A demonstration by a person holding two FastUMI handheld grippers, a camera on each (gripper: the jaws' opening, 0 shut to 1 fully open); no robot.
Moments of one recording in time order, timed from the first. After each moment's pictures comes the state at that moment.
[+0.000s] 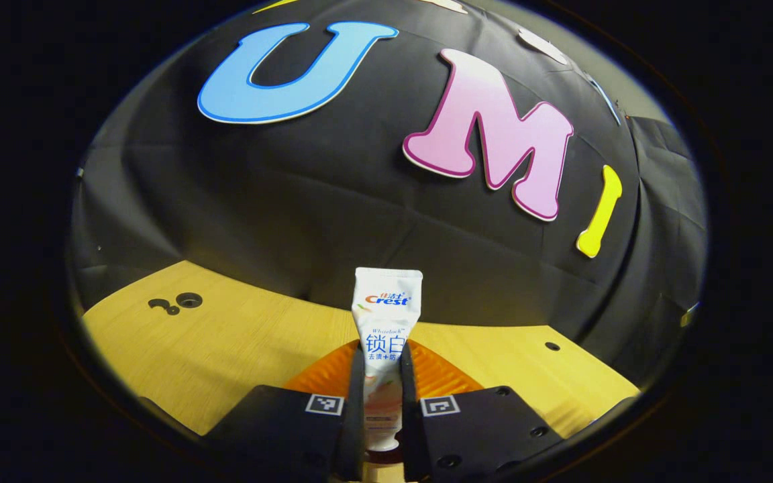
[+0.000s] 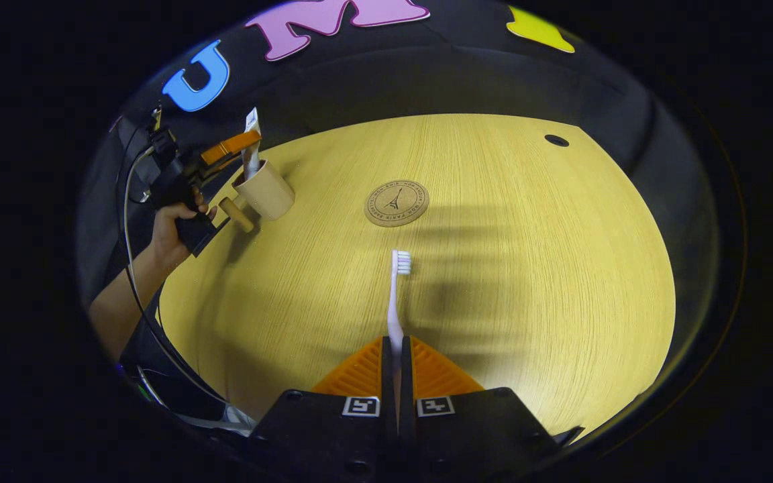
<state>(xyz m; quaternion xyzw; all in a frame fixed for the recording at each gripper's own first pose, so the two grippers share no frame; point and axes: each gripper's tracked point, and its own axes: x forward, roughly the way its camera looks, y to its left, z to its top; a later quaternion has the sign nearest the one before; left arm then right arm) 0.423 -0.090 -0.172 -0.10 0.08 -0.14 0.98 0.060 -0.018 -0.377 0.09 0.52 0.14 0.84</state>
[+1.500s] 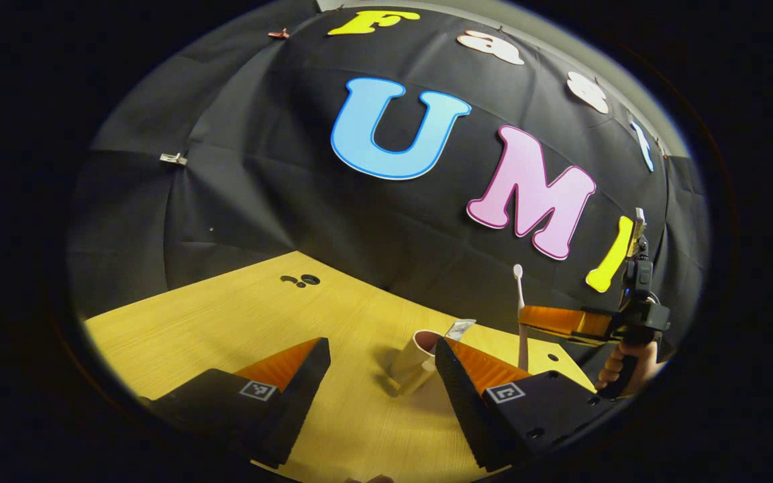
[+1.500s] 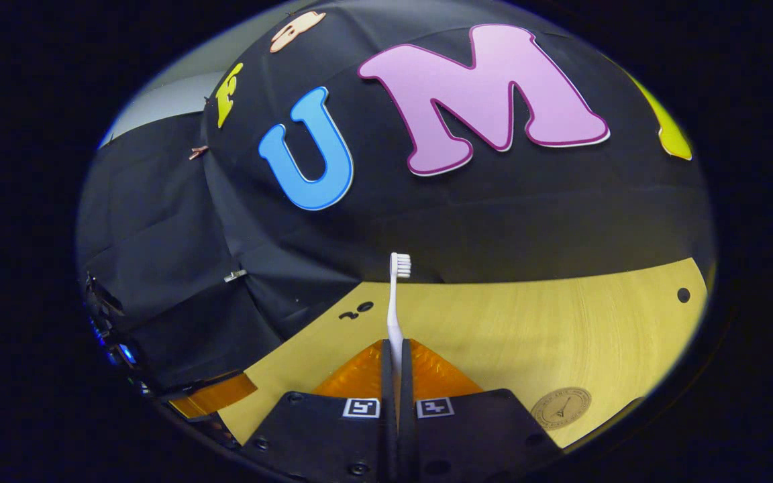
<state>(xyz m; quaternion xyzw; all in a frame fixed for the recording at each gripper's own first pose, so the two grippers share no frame) 0.203 0.027 -0.137 -0.18 0.07 0.00 0.98 0.264 0.201 -0.213 0.18 0.21 0.30 0.91</state>
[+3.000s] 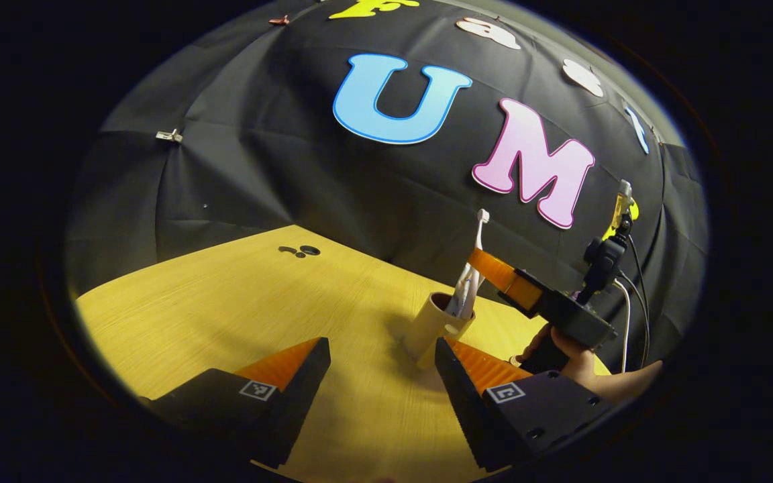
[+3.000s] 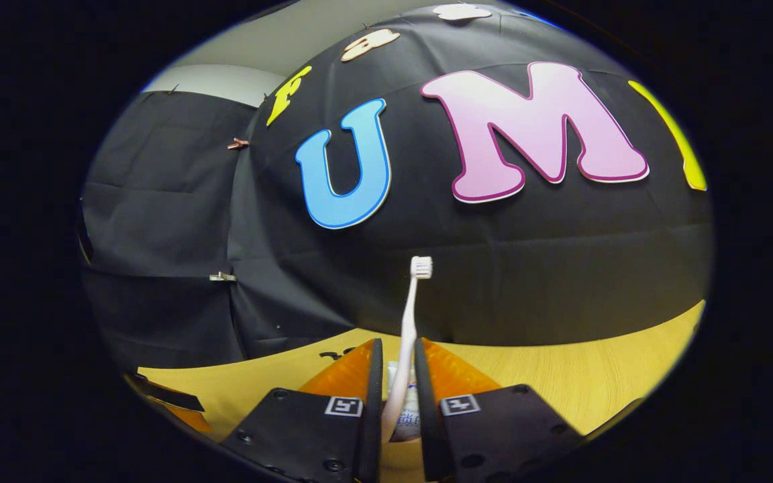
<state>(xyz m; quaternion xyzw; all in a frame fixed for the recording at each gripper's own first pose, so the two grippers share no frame) 0.214 0.021 -0.207 -0.16 0.11 -0.02 0.98 0.301 0.263 -0.250 0.12 0.04 0.31 0.94</state>
